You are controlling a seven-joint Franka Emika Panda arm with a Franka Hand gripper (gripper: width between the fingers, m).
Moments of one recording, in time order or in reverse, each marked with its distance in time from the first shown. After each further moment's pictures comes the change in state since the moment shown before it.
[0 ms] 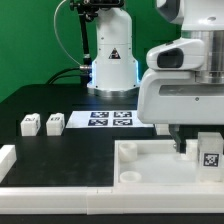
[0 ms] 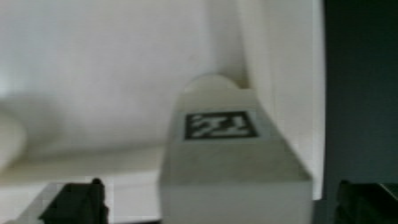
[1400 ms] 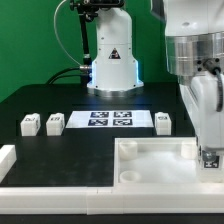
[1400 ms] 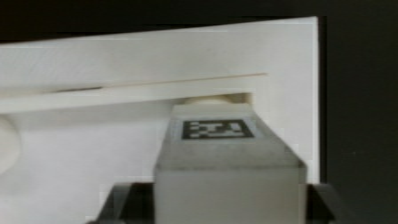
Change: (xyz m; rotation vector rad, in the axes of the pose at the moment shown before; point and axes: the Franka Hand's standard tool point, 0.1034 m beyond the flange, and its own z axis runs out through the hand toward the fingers) arm -0.003 0.005 0.000 0.042 -0.106 1.658
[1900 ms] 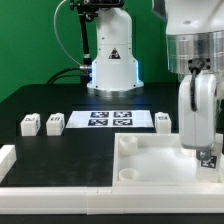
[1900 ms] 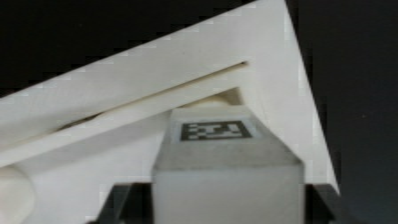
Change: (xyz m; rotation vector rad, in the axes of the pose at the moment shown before) arm 0.000 0.001 -0.001 0.005 0.014 0.134
